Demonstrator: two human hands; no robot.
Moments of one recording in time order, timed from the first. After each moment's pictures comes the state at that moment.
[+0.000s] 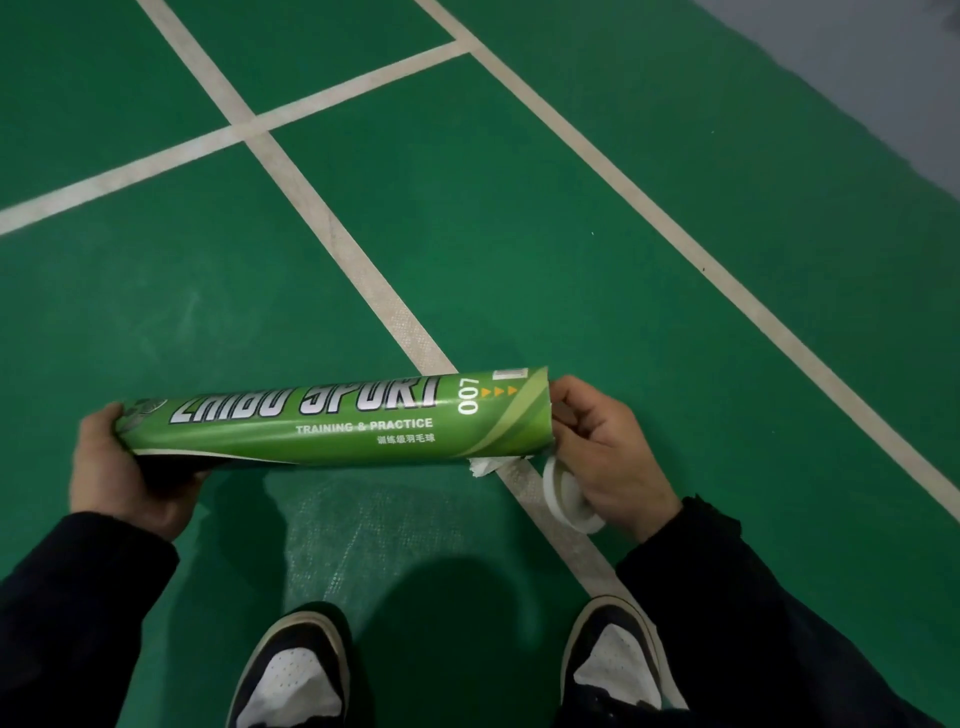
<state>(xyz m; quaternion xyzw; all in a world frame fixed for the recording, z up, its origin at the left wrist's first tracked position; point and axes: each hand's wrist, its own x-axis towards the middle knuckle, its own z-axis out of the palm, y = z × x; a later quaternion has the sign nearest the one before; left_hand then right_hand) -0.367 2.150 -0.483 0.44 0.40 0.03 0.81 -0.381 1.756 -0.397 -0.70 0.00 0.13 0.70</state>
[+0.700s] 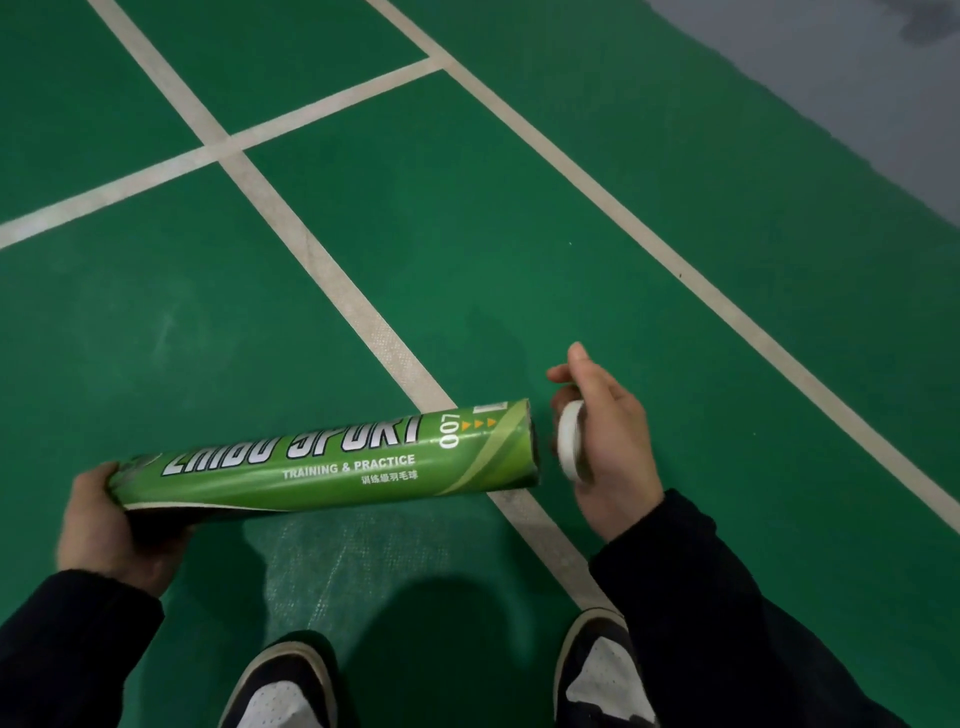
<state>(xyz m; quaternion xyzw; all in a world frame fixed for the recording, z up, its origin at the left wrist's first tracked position) -0.382 2.160 -0.513 0.44 0.42 -0.01 0.80 -0.358 1.757 -0.394 -0.61 0.31 0.04 0.73</state>
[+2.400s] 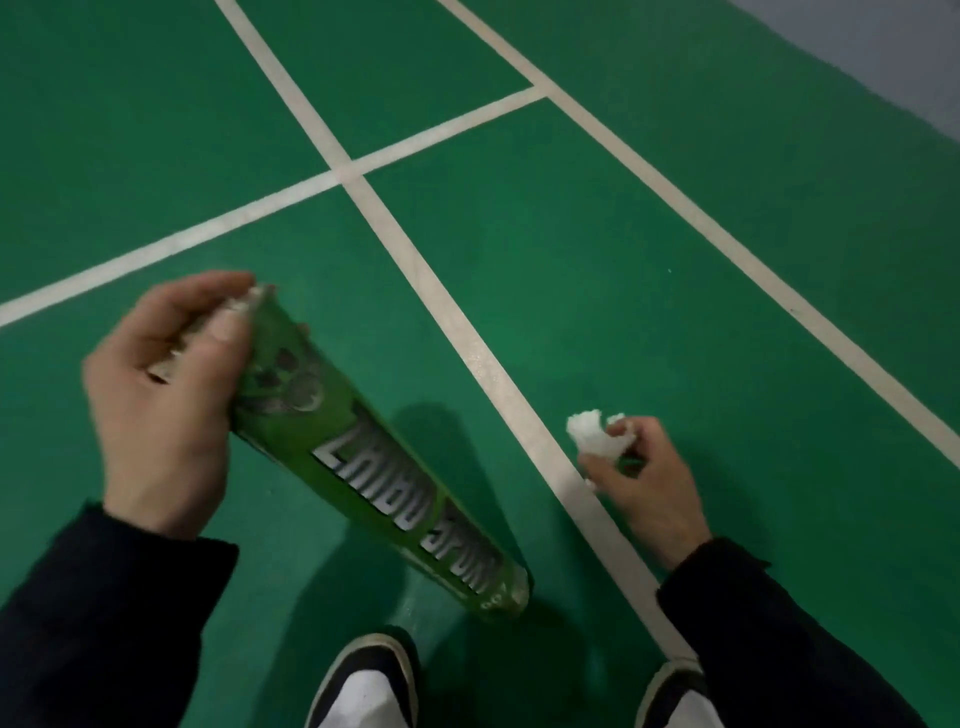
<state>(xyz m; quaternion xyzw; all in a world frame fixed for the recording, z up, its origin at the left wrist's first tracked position) -0.364 2.102 -0.357 0.72 0.11 0.19 0.65 -0.364 1.759 -0.464 -0.84 0.12 0.09 0.52</state>
